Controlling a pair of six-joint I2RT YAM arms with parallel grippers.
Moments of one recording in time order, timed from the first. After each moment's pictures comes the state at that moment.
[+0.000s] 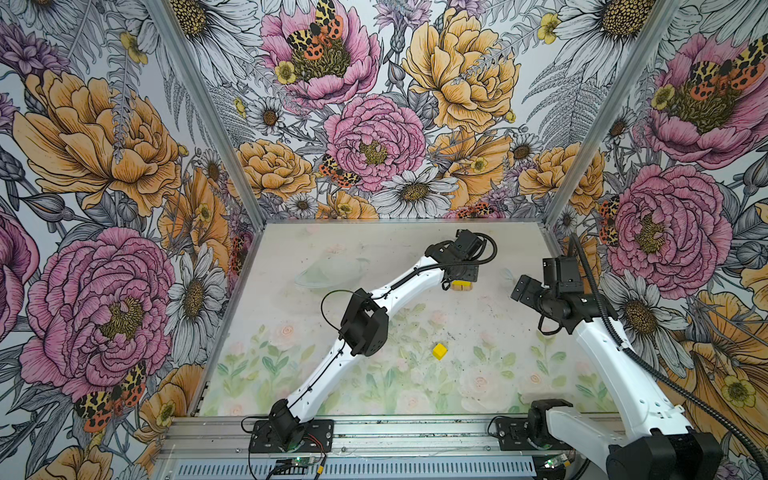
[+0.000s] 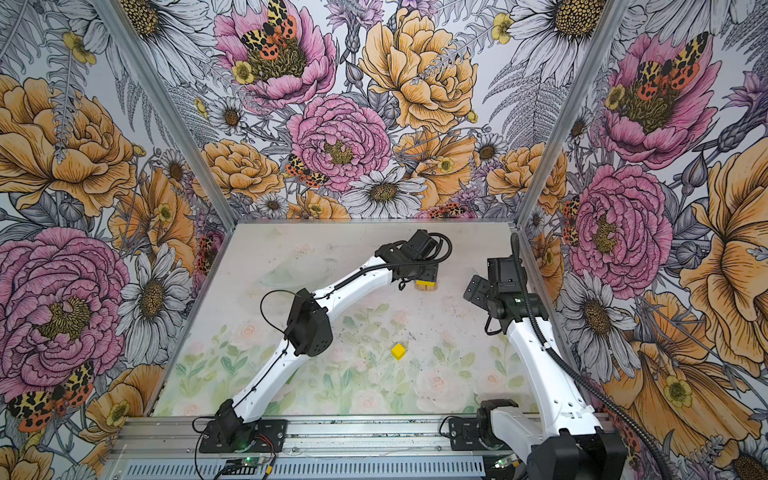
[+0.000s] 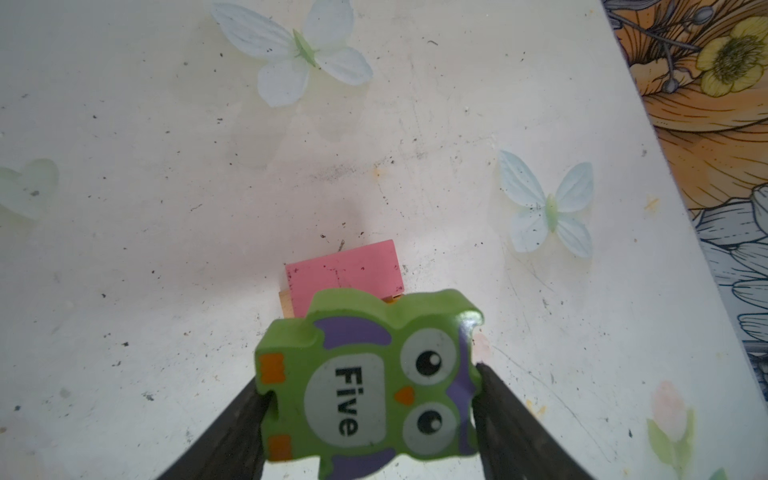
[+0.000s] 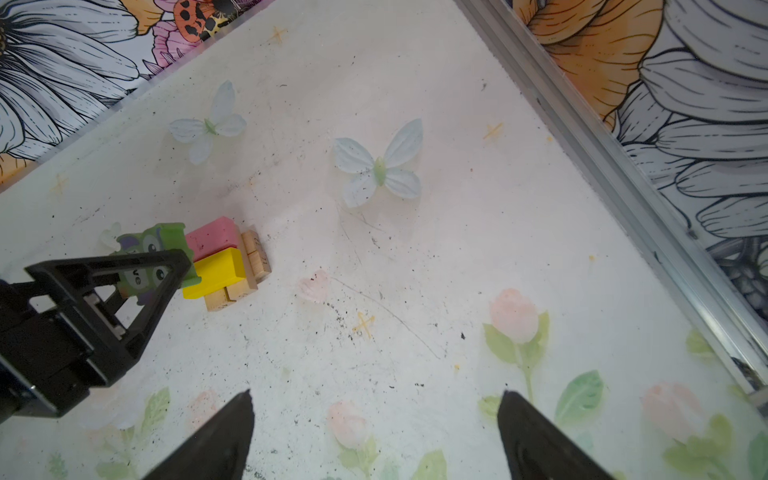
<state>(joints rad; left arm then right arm) -0.87 2.59 2.56 -0.86 -0.13 -0.57 0.02 1.06 0.97 -0.84 0.13 0.51</state>
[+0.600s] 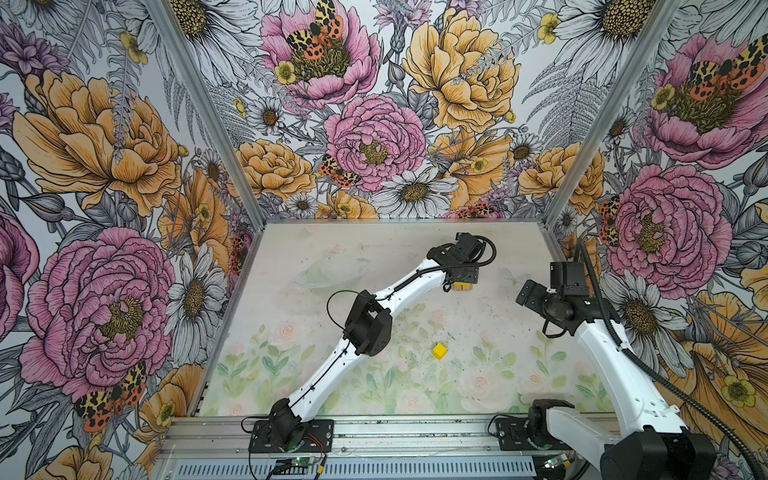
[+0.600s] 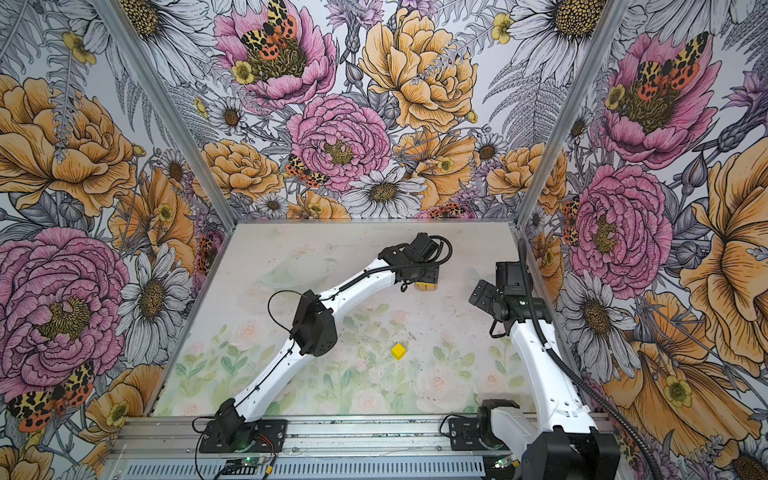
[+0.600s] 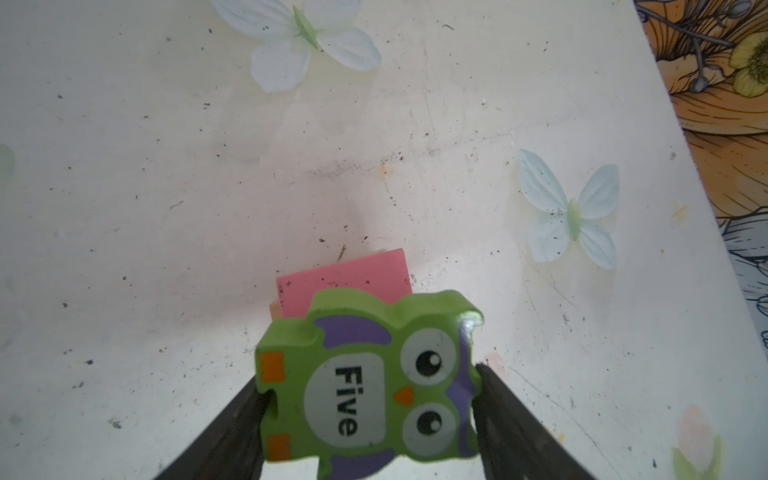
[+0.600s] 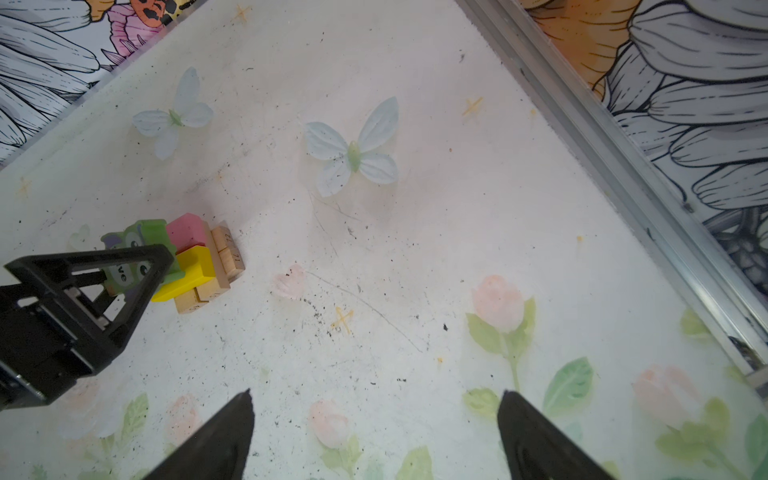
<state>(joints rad) -0.87 2.65 2.62 -0.87 -0.13 -0.58 -0.07 1.05 0.92 -0.82 0.07 0.48</state>
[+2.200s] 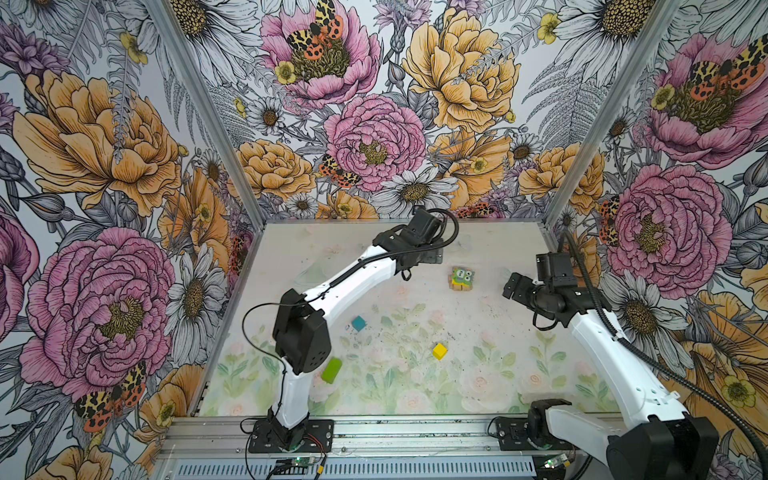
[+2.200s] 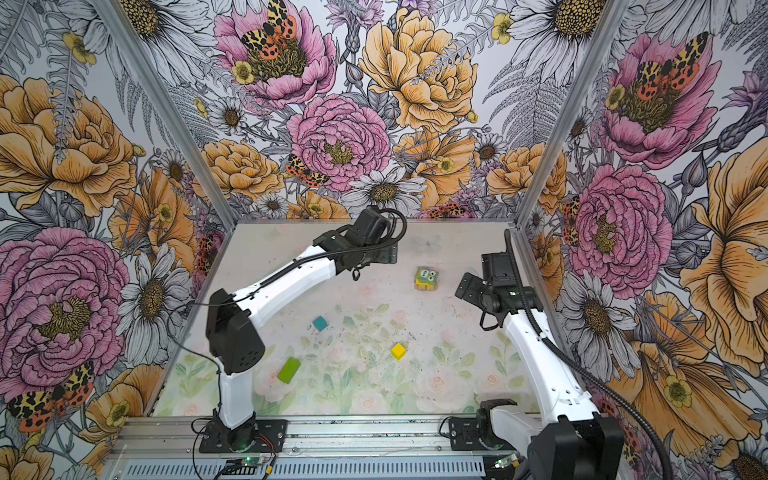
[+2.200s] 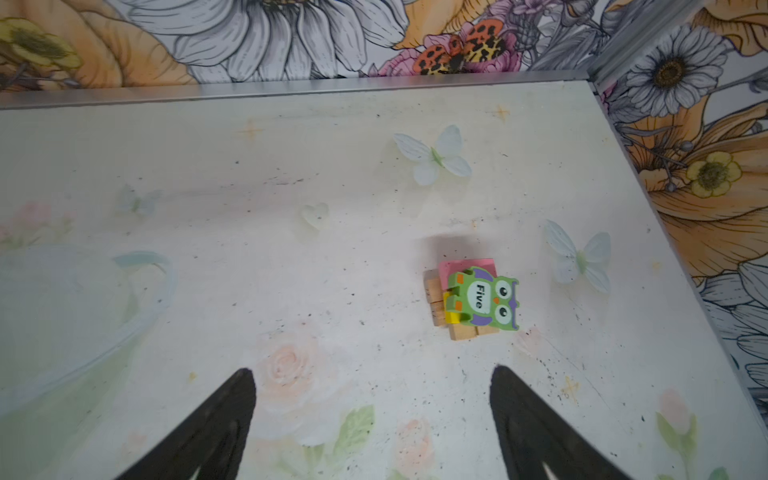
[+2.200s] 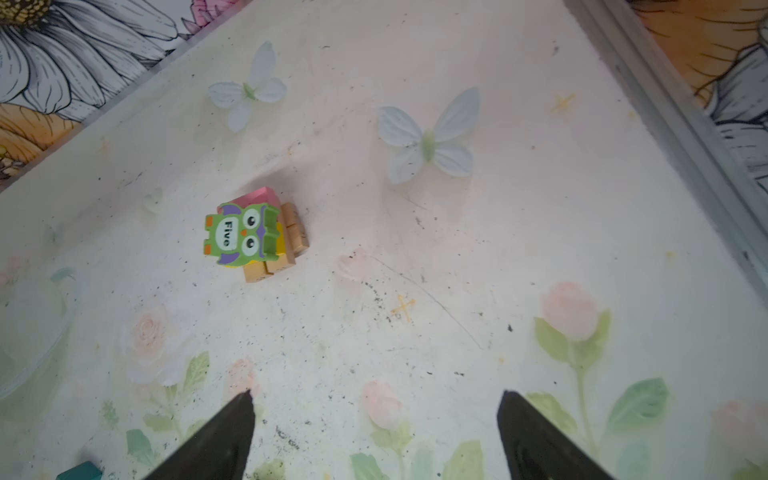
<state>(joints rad) -0.74 1.88 1.79 -0.68 -0.28 -0.51 0.12 1.16 1.03 -0.83 0.04 0.54</state>
